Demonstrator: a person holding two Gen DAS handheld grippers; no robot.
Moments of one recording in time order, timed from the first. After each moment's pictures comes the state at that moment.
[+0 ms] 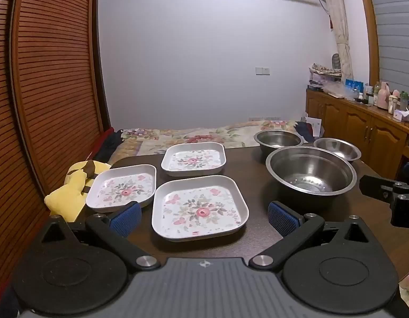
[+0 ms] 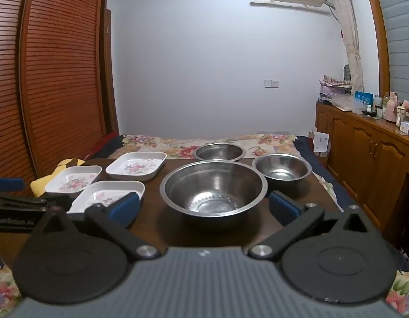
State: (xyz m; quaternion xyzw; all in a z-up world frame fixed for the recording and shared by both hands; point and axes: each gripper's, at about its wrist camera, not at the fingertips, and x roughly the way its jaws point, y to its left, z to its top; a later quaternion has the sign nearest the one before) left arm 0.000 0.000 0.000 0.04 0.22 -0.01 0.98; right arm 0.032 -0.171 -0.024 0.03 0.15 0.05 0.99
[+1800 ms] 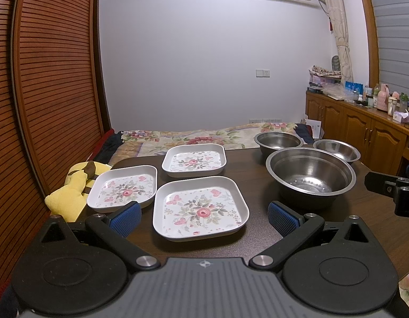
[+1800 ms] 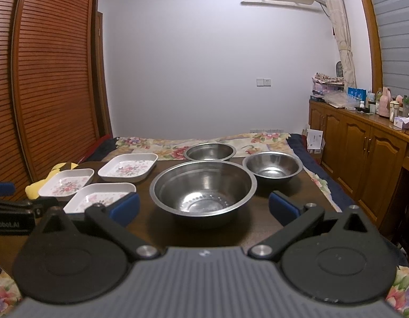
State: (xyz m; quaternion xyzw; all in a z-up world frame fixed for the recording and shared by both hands) left arm -0.001 0.002 0.002 0.04 0.21 -0.01 0.98; right arm 0.031 -0.178 -0.024 0.03 0.15 0.03 0.99
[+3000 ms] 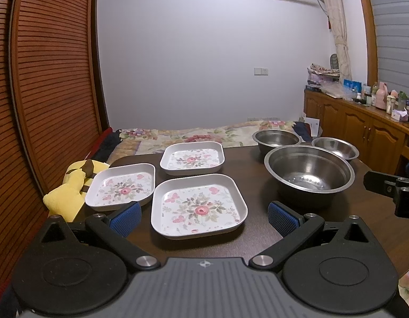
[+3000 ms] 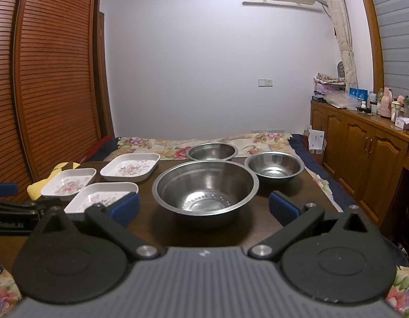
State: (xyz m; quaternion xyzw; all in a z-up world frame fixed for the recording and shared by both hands) left arm -0.004 -0.001 0.000 0.04 0.22 -0.01 0.98; right arm 0.030 -0.176 -0.023 0.03 0.15 0.04 0.99
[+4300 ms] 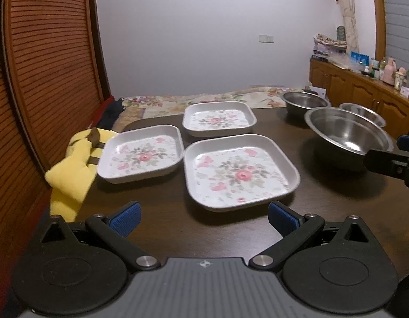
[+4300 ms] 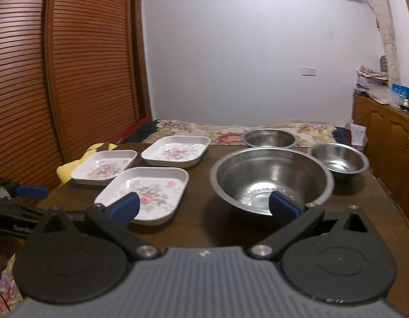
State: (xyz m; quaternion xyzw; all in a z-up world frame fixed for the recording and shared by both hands) left arm 0.038 0.064 -0.030 0.05 0.29 -0.01 0.95; right arm 0.065 -0.121 -0.035 0.02 0.19 0.14 0.97
